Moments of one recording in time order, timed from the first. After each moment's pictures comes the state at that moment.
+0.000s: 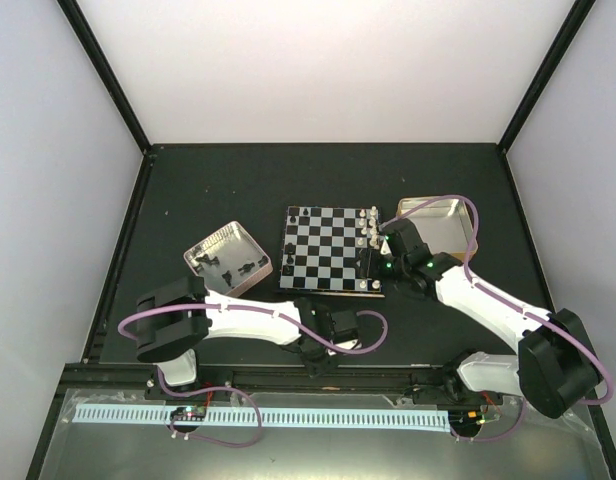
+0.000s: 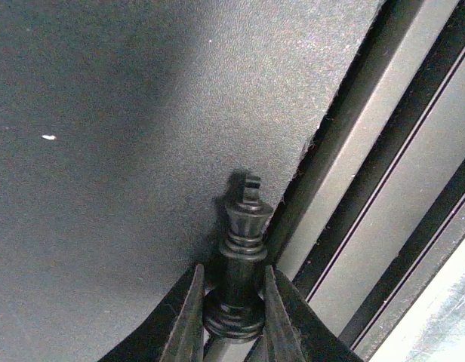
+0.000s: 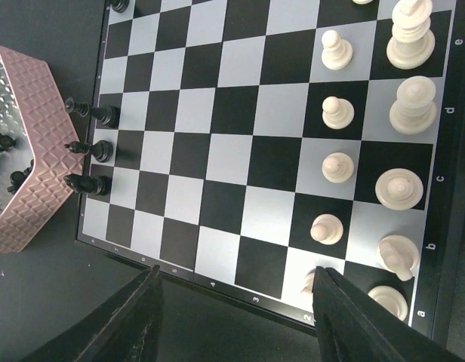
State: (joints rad) left arm -1.33 1.72 0.99 -0.72 0.10 -0.21; right arm 0.58 1.24 0.72 -0.34 -0.17 0.66
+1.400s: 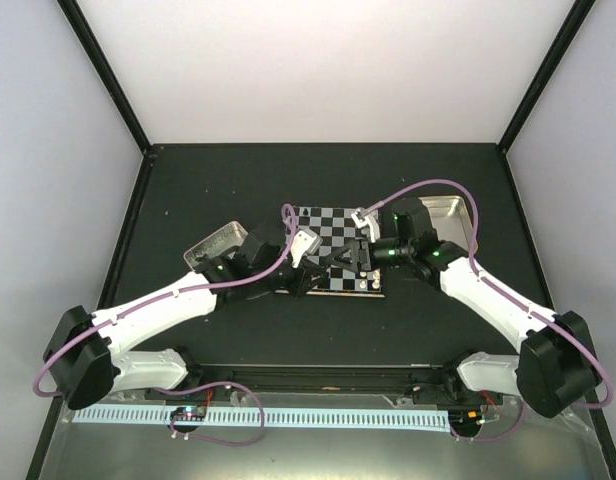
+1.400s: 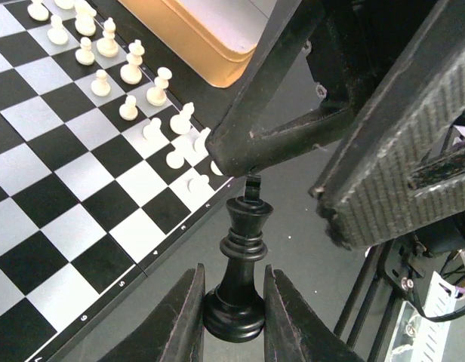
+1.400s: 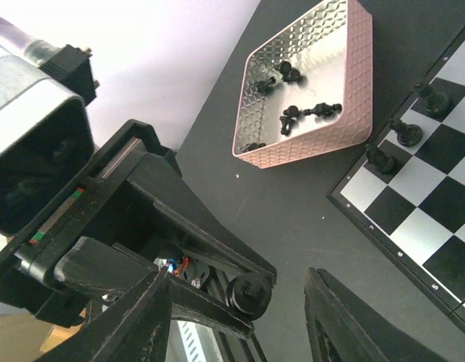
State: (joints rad) left arm -0.82 1.20 0.81 -0.22 0.32 -0.32; right arm 0.52 1.25 0.82 -0.17 -0.85 0.50
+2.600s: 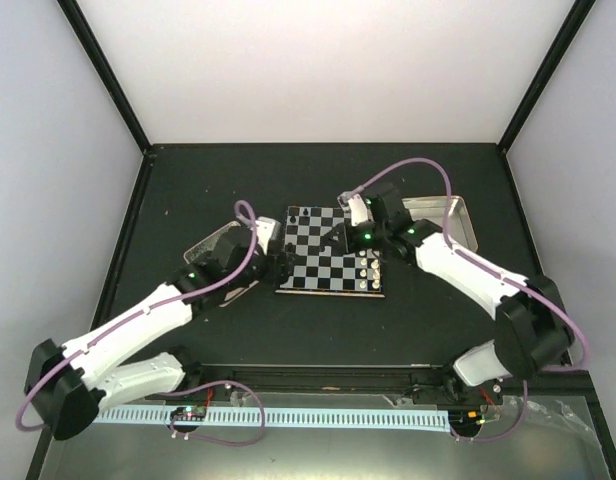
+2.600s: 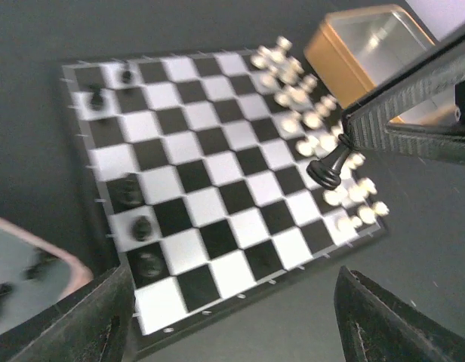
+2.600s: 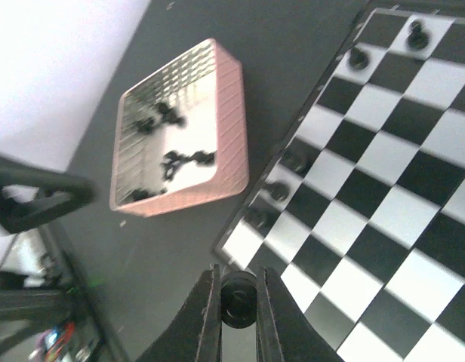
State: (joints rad) left arm -0.73 1.06 0.75 -0.32 0.02 -0.42; right arm 0.57 1.42 0.99 -0.28 -0.56 0.40
